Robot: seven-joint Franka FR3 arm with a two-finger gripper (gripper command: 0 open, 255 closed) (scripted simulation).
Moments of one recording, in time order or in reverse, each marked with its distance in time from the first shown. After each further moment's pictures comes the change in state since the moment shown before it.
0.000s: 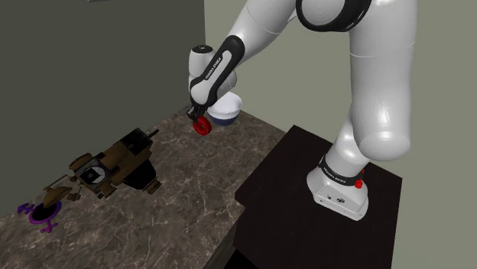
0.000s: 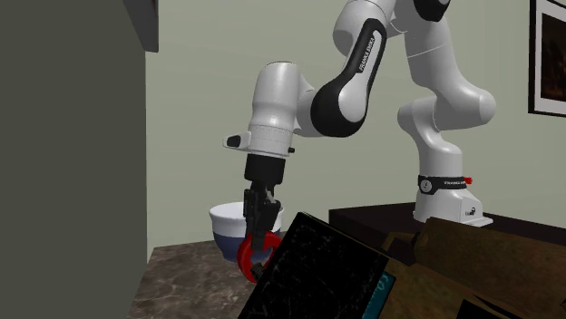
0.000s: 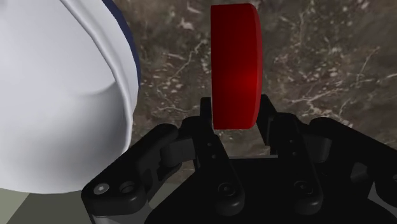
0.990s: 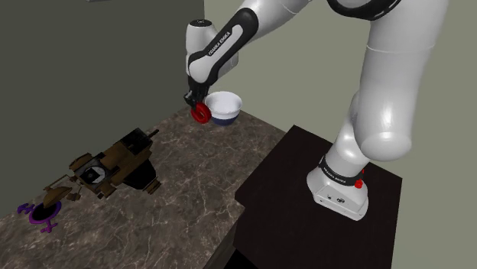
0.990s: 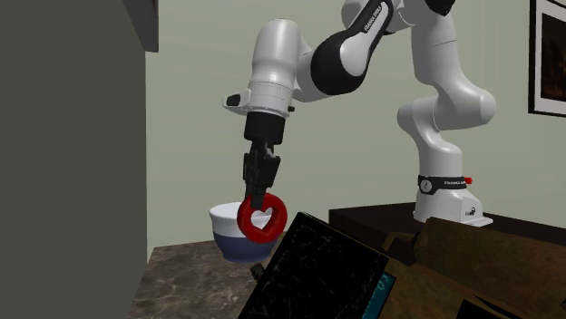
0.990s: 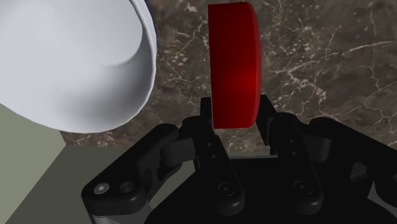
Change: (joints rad) arm 0.025 -0.161 -0.030 0.000 -0.040 -0.160 0.026
